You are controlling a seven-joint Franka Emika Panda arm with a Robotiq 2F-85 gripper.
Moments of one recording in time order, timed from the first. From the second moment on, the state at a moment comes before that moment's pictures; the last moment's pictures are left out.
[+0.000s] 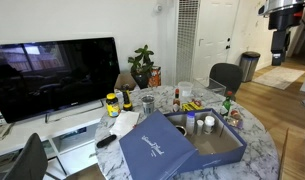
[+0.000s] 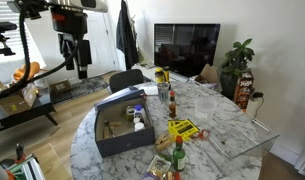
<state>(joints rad) -0.02 -0.75 -0.05 -2.49 0.03 1.57 -0.03</state>
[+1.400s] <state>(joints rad) -0.09 -0.63 -0.07 -2.59 0.00 2.02 0.01</state>
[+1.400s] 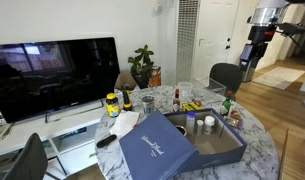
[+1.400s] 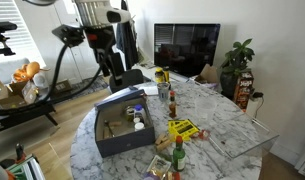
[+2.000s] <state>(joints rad) -0.17 -0.31 -0.13 -2.64 -0.08 2.24 0.00</state>
